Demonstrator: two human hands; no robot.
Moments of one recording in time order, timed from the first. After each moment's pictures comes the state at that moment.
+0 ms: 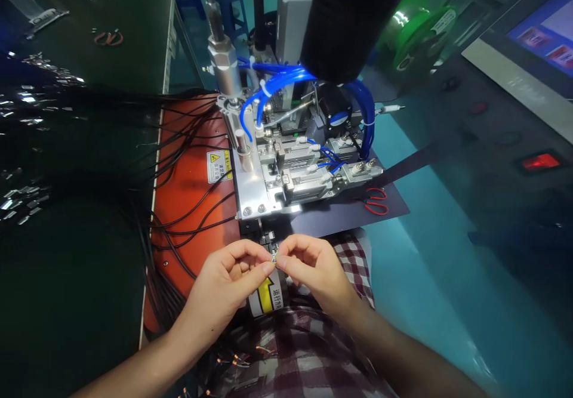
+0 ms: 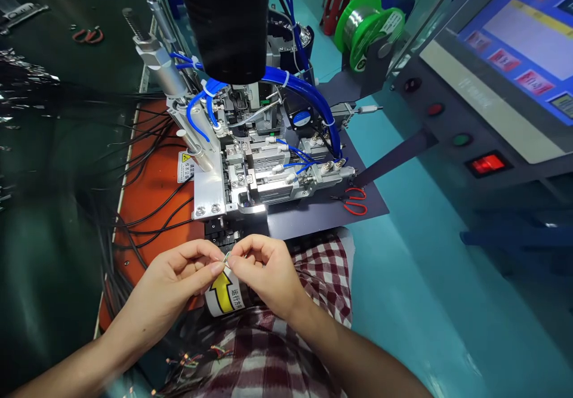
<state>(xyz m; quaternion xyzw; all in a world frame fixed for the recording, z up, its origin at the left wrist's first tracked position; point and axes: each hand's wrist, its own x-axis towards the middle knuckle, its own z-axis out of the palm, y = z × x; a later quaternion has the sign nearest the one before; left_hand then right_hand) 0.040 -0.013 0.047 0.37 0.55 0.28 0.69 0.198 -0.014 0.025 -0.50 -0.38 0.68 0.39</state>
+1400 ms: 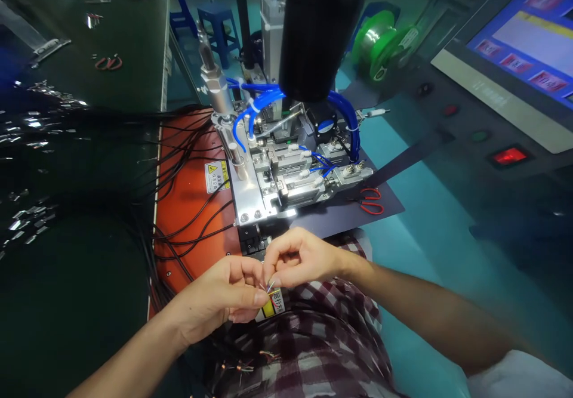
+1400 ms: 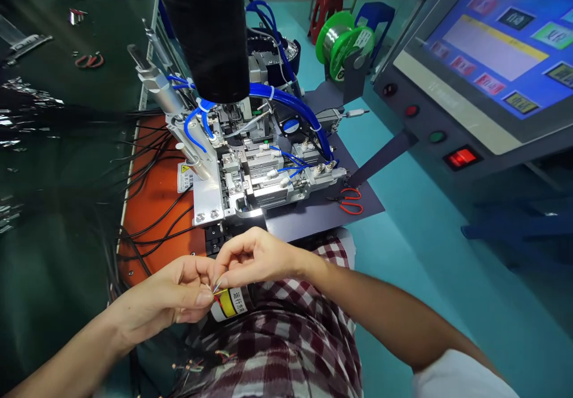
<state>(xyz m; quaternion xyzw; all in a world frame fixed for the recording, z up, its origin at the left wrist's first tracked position) 0.020 0.002 0.043 0.27 0.38 0.13 0.87 0.215 0.026 0.018 -0.22 -0.54 0.78 0.24</state>
